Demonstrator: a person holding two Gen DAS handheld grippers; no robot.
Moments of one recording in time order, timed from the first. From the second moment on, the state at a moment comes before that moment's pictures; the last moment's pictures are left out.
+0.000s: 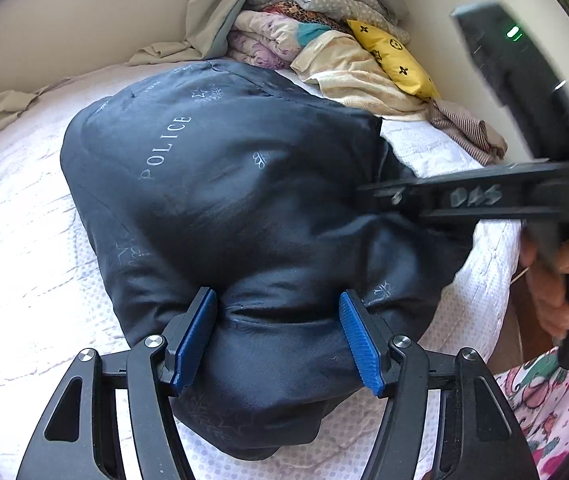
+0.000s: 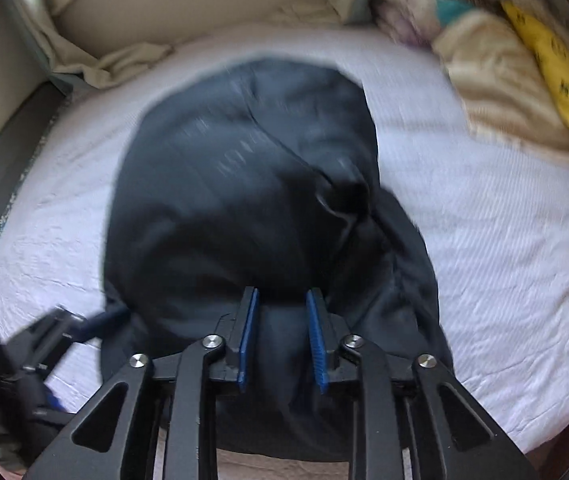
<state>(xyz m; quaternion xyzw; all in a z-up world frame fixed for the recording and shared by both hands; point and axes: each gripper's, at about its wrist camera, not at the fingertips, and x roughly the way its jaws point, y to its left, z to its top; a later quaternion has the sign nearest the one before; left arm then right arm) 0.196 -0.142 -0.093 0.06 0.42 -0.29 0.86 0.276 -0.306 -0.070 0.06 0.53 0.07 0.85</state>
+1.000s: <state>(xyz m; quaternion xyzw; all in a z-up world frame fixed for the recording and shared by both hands) 0.197 -0.145 -0.095 0.07 0.42 -0.29 0.86 0.267 -0.343 -0.042 0.19 0.47 0.16 0.84</state>
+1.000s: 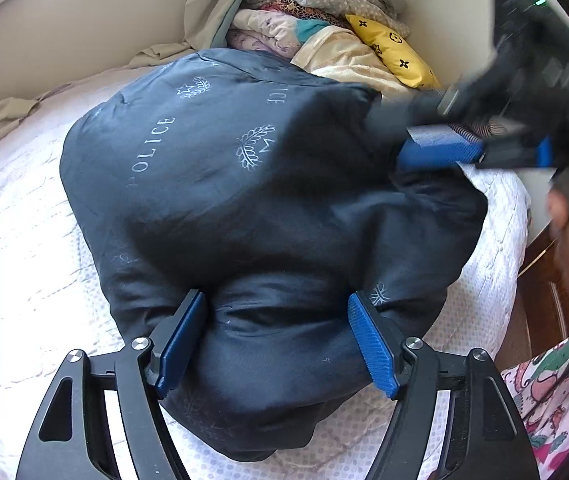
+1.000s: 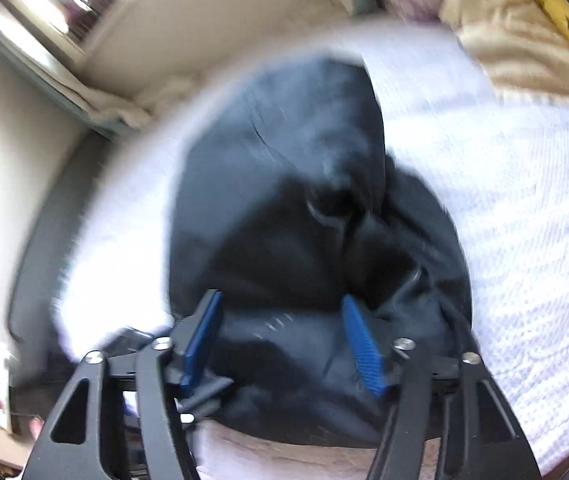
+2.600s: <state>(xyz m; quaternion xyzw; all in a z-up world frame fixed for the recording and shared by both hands) 0.305 -0.063 -0.128 -0.25 0.53 -0.31 0.75 0.337 -0.402 -0.166 0.33 0.55 0.20 0.74</state>
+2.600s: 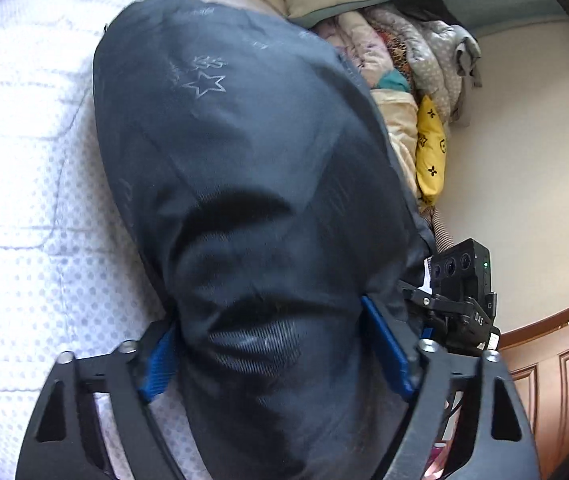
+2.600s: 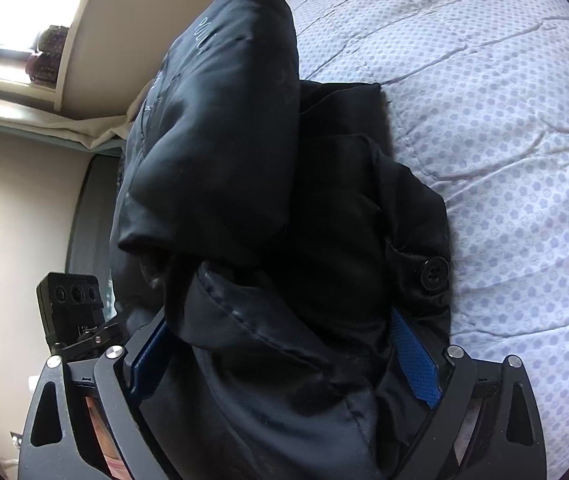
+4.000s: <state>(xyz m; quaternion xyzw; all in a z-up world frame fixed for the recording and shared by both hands) 0.247 0.080 -0.069 -0.15 0.47 -0.12 0.86 0.313 -0.271 -0.081 0.25 0.47 0.22 0.82</state>
